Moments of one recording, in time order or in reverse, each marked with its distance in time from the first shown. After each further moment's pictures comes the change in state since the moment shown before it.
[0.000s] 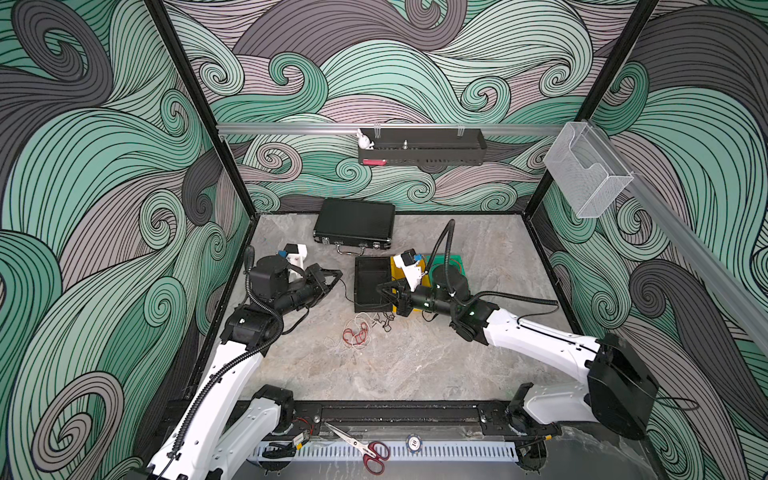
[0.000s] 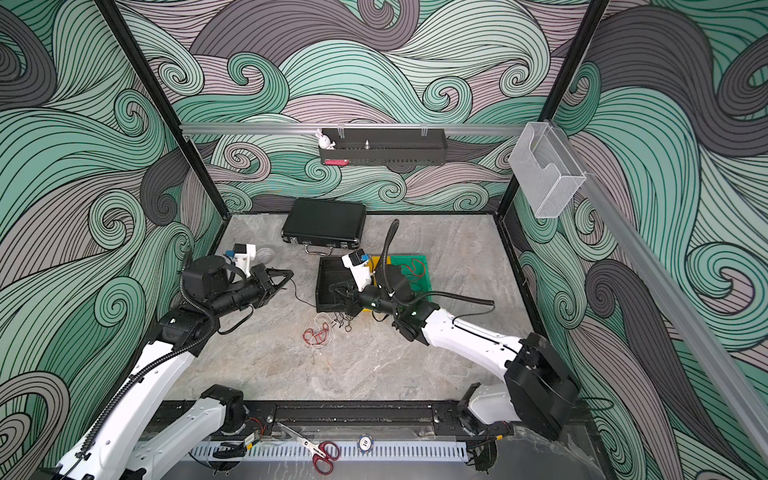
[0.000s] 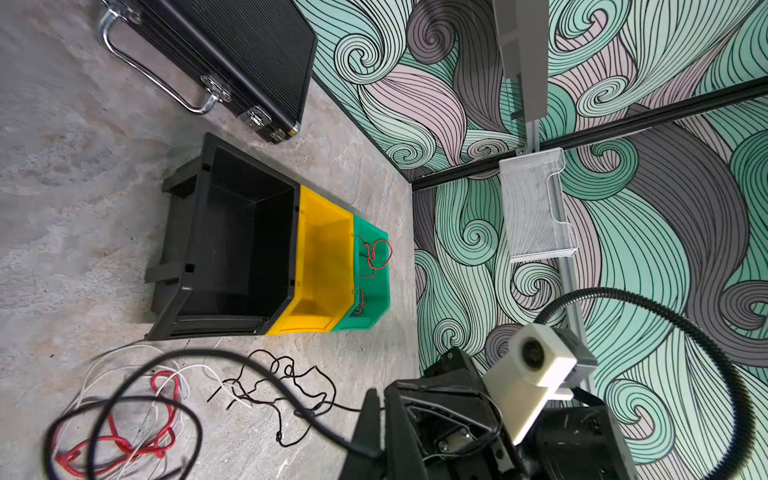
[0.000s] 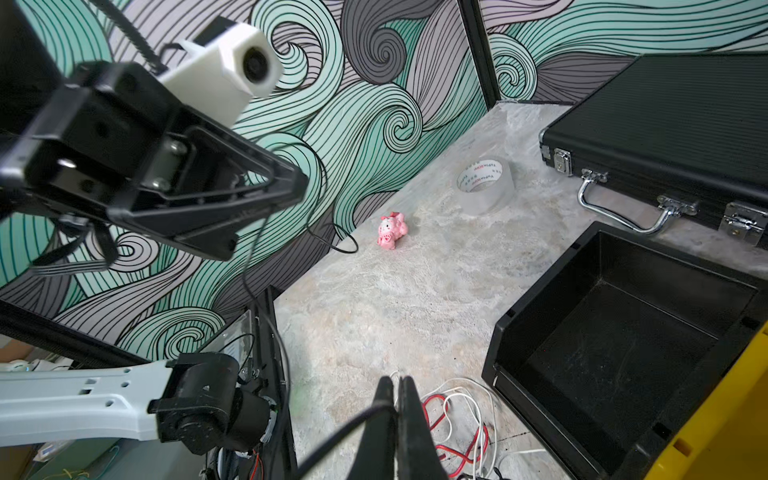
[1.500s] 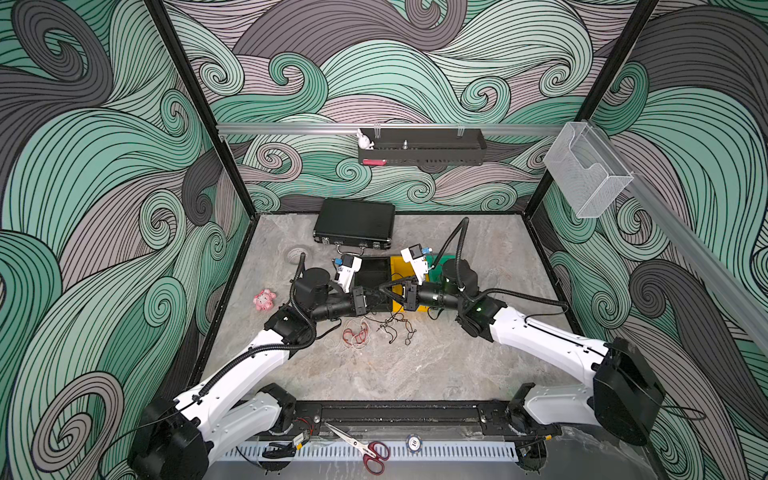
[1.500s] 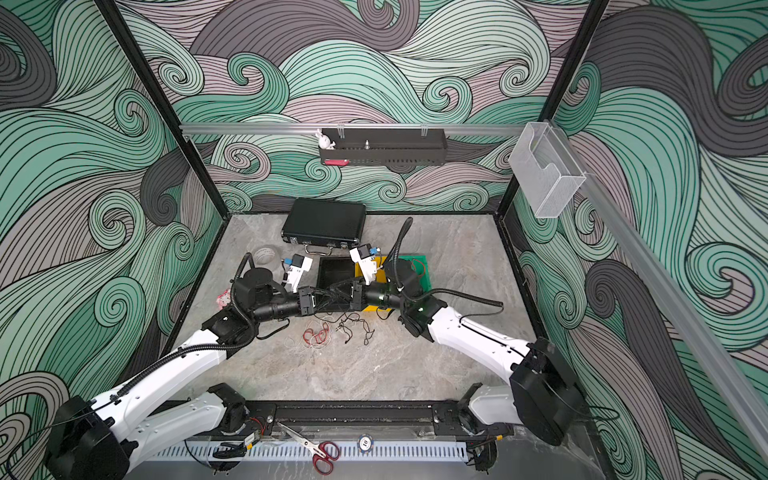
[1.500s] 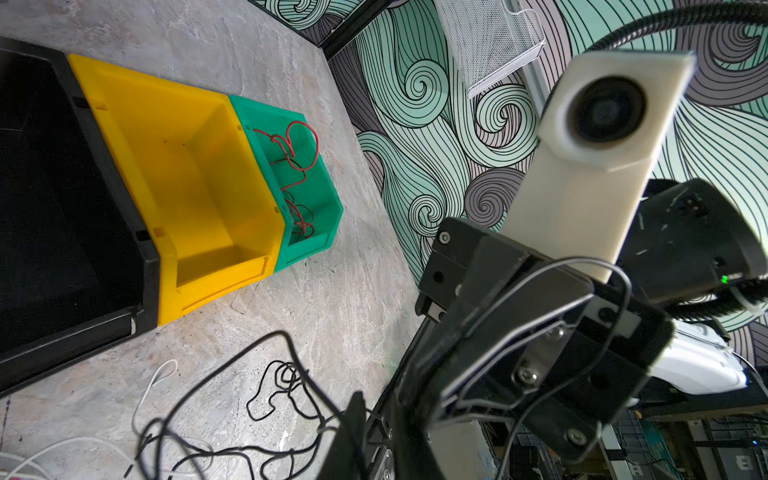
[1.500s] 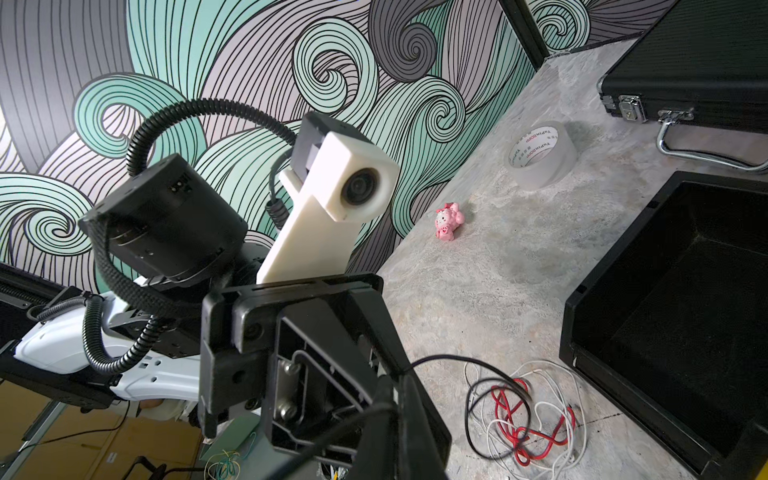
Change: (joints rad) left arm -0.300 0.155 -0.201 0.436 0.107 0.171; right arm -0.063 -0.008 0.001 0.032 -0.192 0.256
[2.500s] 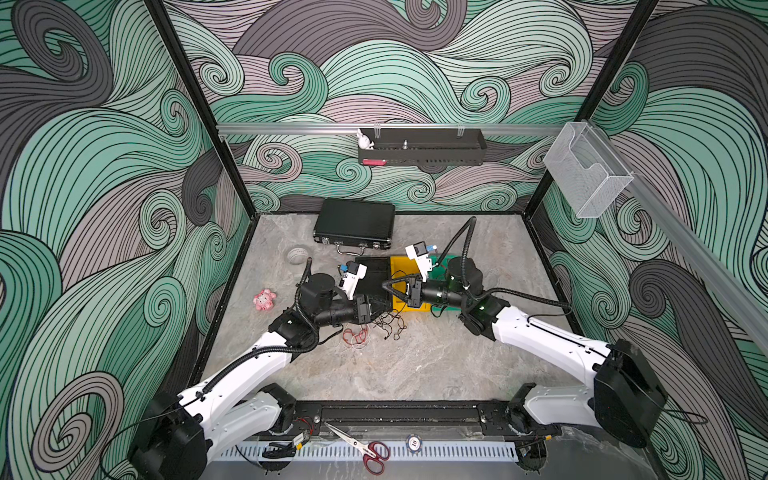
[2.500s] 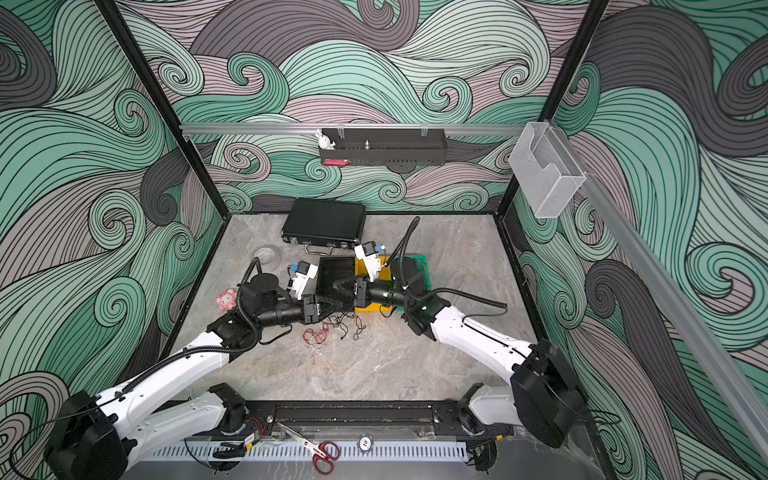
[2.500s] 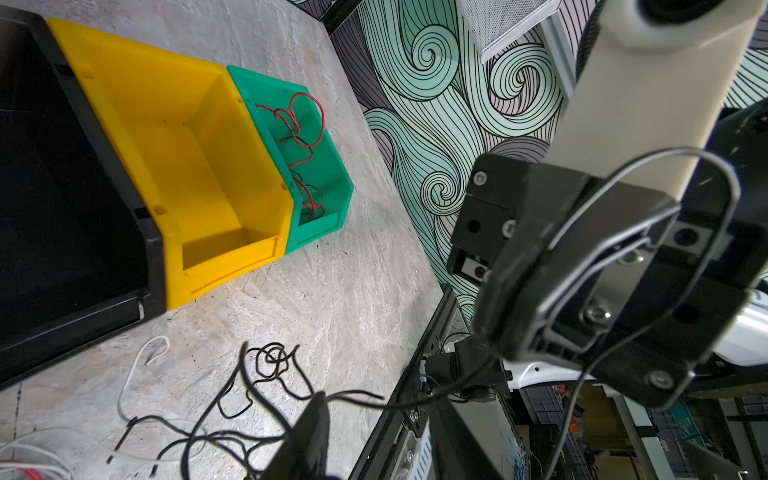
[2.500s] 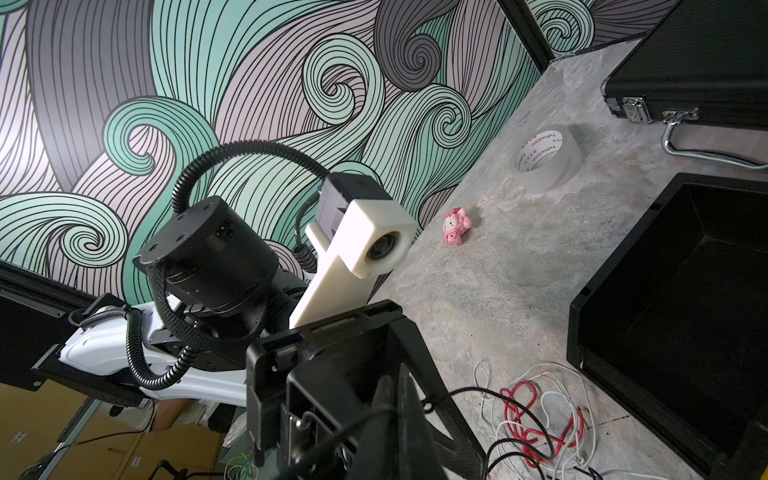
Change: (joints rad) left arm -0.040 0.018 -0.037 0.000 -0.020 0.087; right arm -0.034 -0.004 -0.010 0.029 -0.050 0.050
